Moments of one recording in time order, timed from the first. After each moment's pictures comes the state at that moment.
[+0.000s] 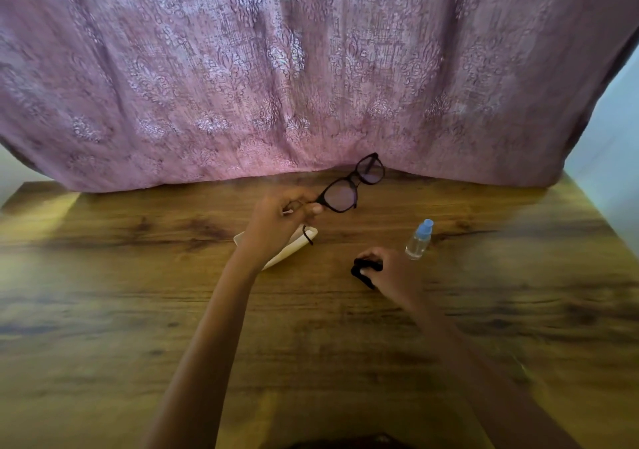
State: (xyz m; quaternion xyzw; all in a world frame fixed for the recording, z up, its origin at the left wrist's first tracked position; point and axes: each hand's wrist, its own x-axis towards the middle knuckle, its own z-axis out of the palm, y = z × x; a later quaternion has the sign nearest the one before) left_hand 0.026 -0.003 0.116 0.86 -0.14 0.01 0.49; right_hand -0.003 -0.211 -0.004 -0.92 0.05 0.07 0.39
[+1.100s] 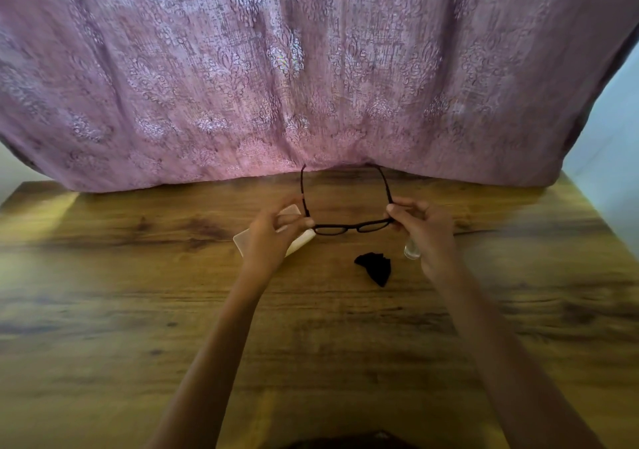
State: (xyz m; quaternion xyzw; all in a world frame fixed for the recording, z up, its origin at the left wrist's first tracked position) left_hand 0.014 0.000 0.082 0.83 -0.02 0.04 0.56; right_hand 0.012 -0.236 0.068 -0.67 0.16 -0.06 0.73
